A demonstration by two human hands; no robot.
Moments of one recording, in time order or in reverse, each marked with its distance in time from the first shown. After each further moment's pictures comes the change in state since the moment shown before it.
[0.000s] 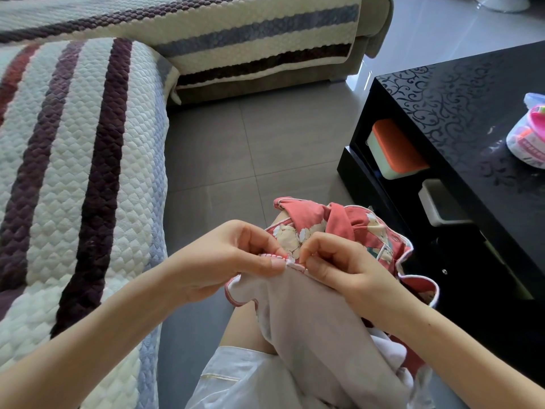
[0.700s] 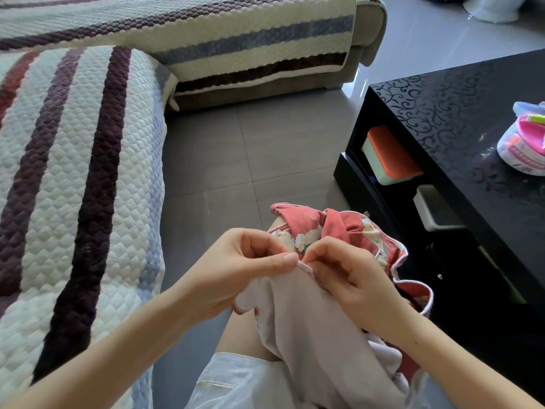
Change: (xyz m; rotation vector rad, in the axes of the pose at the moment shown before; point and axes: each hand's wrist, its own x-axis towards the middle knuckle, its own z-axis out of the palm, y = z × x) left_hand 0.006 -0.015 0.016 -0.076 0.127 0.171; right_hand -0.004 0.008 -0.005 -0.290 0.139 -0.215
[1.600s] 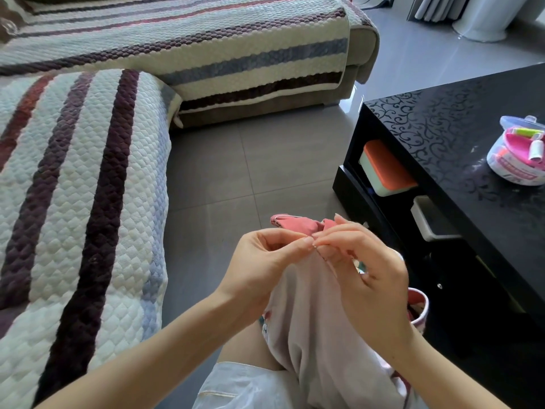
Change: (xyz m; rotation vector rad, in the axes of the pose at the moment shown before) left_hand 0.020 -0.007 0.034 -0.097 0.354 0.078; right_hand 0.004 -0.012 0.003 -0.111 0.520 -0.363
